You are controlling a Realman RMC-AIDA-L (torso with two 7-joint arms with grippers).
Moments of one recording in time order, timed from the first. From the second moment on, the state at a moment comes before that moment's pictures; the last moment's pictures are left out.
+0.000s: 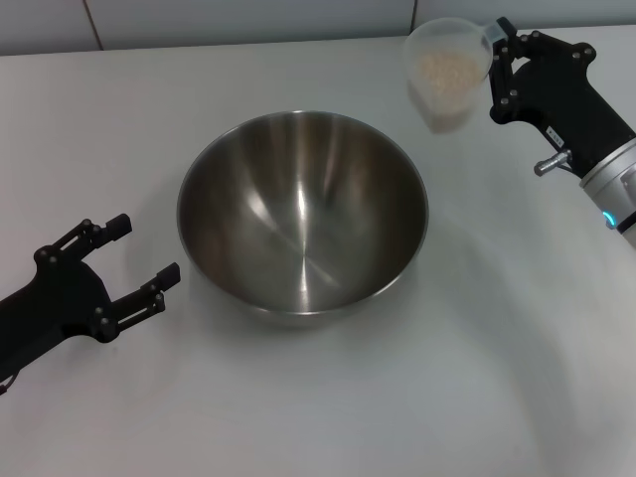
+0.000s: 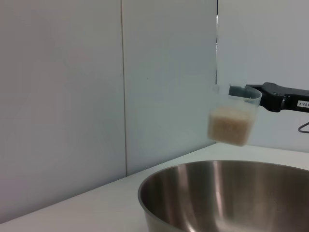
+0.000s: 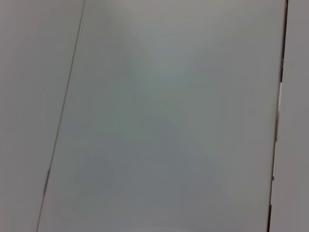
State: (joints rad) left arm -0.23 -2.07 -2.28 -0.42 1.50 -1.46 2.43; right arm 0.59 2.08 0.28 0.03 -1.97 -1.35 0.17
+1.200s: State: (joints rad) left arm -0.24 -2.07 -2.27 -0.41 1.50 -1.45 2.43; right arm 0.60 2.09 0.25 0.12 -1.97 -1.29 -0.13
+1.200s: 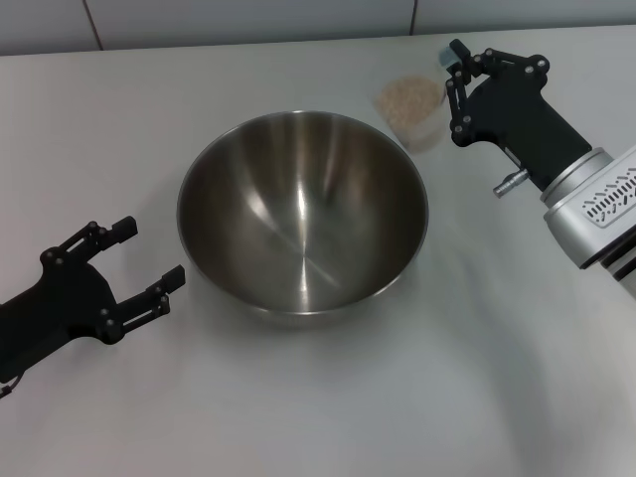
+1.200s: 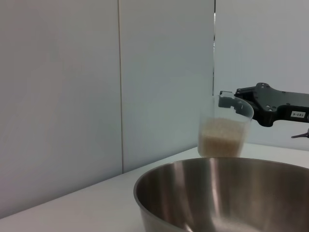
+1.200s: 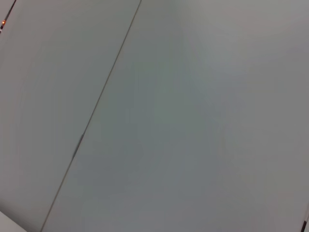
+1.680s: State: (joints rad) left arm -0.24 -2.06 -2.27 -0.40 1.50 -1.45 2.43; right arm 0.60 2.09 0.25 0.12 -1.98 -1.30 -0.14
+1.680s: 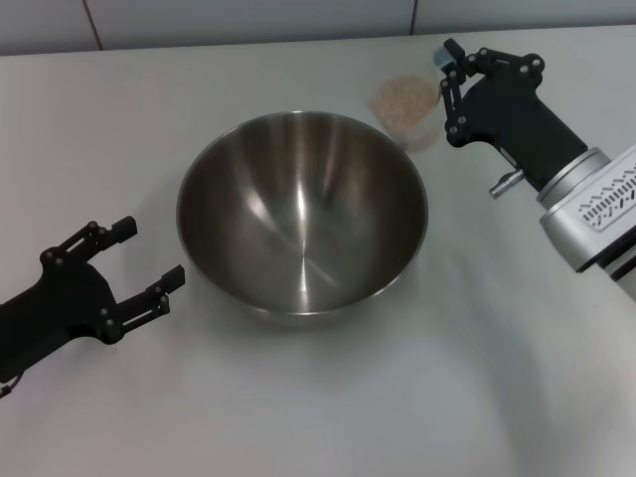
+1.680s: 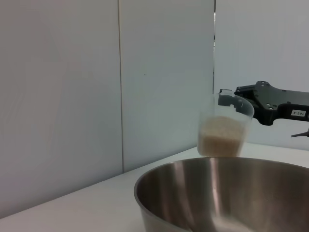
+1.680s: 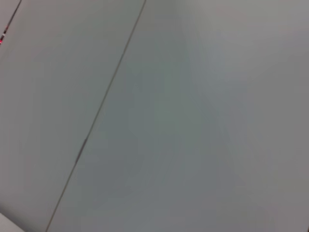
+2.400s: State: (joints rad) left arm -0.24 -2.06 -2.27 -0.40 1.50 -1.45 2.43; right arm 0.58 2.08 0.26 0.16 -2.00 -1.35 -0.24
